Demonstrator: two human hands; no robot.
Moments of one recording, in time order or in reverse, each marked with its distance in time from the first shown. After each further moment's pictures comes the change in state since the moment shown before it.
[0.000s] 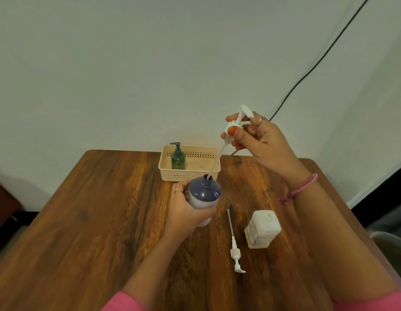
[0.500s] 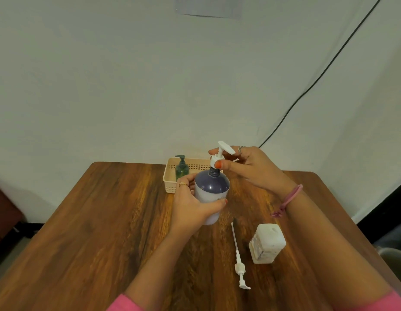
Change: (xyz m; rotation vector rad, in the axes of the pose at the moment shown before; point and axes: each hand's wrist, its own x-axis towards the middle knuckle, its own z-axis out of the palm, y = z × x) left_hand 0.012 0.043 -0.007 -0.008 0.038 0.082; right_hand 0.006 0.009 0.018 -0.098 -0.211 0.096
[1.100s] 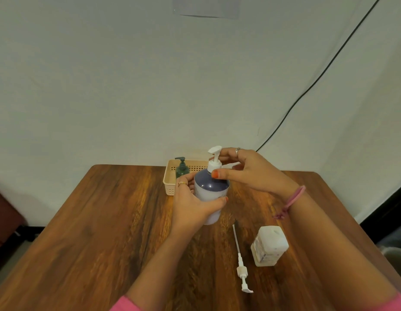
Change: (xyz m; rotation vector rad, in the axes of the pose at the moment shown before) left_hand 0.008 0.007 0.000 -0.027 0.020 0.026; right_hand 0.008 0.007 -0.002 -0.155 -0.039 0.083
